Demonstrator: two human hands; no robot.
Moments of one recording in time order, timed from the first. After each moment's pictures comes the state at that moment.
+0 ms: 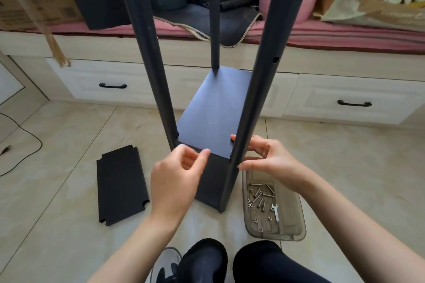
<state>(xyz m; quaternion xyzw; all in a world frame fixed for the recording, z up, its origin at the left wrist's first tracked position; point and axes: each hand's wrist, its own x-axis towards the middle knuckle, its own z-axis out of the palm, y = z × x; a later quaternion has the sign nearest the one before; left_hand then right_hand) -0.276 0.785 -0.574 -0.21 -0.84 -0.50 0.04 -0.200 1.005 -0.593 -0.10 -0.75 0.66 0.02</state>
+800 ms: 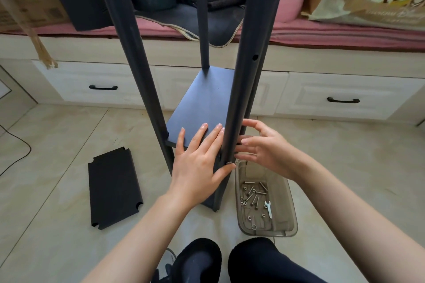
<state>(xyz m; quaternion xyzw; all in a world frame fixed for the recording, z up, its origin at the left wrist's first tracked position) -0.293 0.830 -0.602 -0.46 -0.87 -0.13 0.08 -0.204 1.016 -0.573 -0.17 -0.58 0.80 0.01</state>
